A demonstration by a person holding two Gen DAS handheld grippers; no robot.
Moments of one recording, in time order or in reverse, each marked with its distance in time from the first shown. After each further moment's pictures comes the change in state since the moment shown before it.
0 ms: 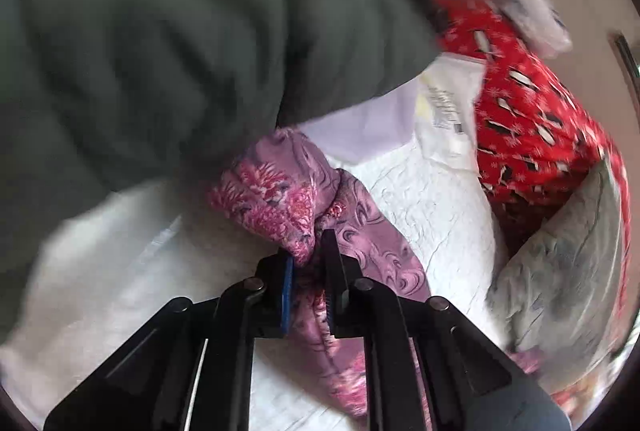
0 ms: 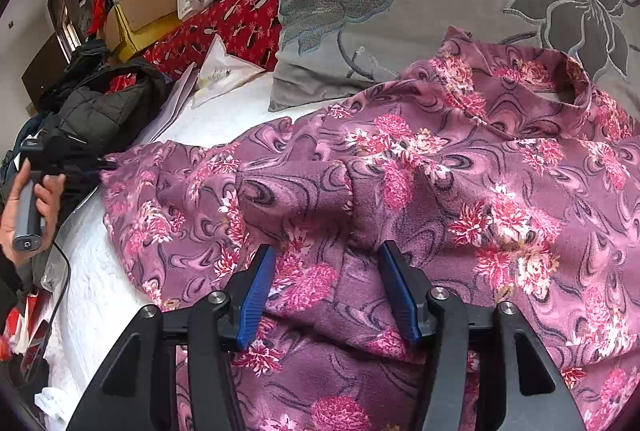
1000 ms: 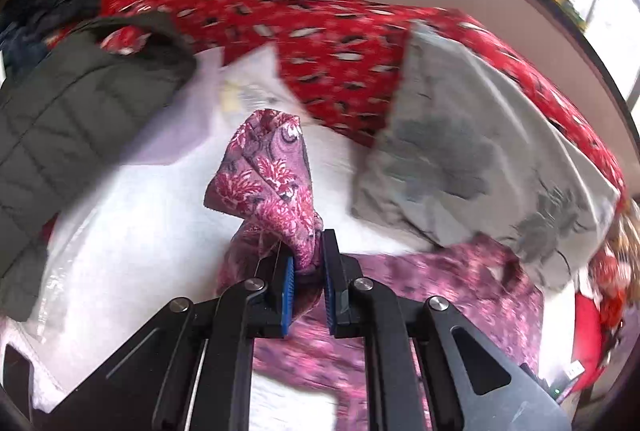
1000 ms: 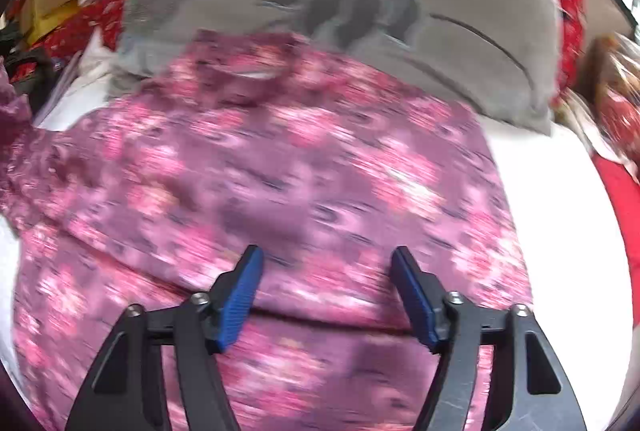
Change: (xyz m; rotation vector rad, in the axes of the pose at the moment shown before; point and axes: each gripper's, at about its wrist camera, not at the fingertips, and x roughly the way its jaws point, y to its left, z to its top) left arm -0.111 -0.186 -0.108 0.438 -0.085 -0.112; right arm -0.104 -0.159 -0.027 0.034 0.065 -0.432
